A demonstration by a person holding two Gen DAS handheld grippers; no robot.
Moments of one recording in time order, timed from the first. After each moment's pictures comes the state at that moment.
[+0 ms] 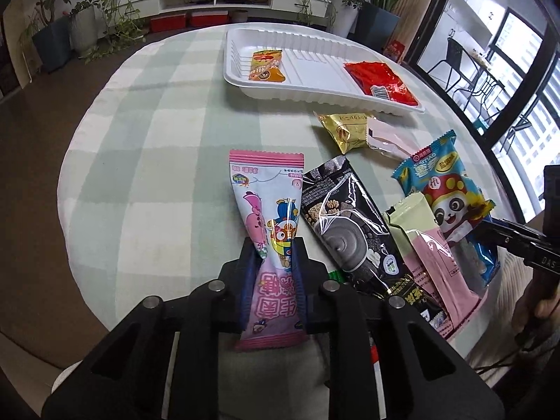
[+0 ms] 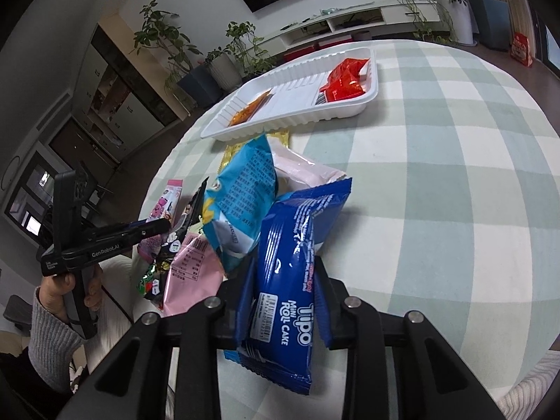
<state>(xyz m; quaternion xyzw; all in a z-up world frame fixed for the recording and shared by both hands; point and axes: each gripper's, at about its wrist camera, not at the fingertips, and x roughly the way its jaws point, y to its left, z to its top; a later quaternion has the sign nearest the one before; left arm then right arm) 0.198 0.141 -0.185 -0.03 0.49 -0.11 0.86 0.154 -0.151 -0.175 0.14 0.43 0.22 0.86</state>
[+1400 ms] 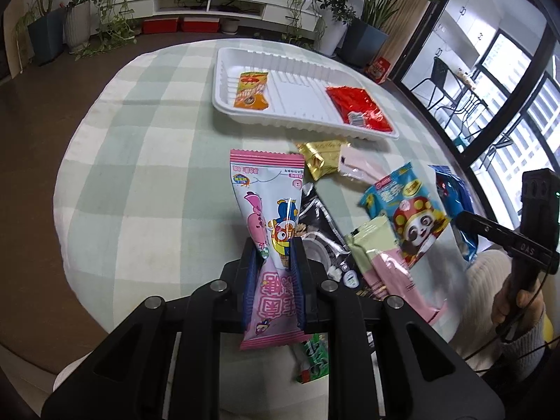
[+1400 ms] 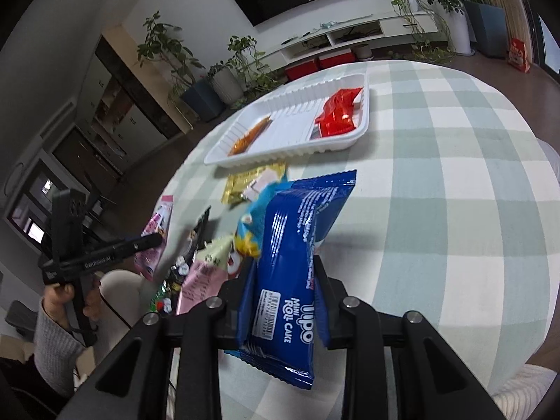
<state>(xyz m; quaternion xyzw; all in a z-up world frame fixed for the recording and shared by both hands) 0.195 0.146 -0.155 -0.08 0.47 -0.15 0.87 0.161 -0.171 -0.149 0.15 0.41 0.22 0.87</state>
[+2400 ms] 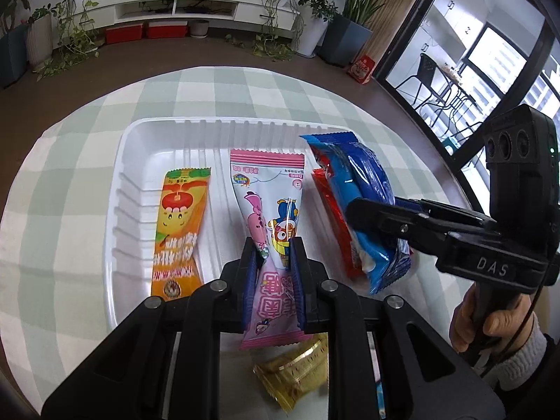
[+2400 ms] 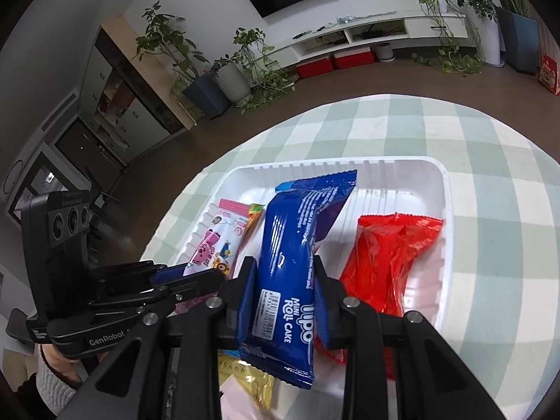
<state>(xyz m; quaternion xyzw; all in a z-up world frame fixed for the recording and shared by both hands) 0.418 0.073 -0.150 -0.07 0.48 -0.19 0.86 0.394 -0.122 -0.132 0.13 0.42 0.24 0.86</state>
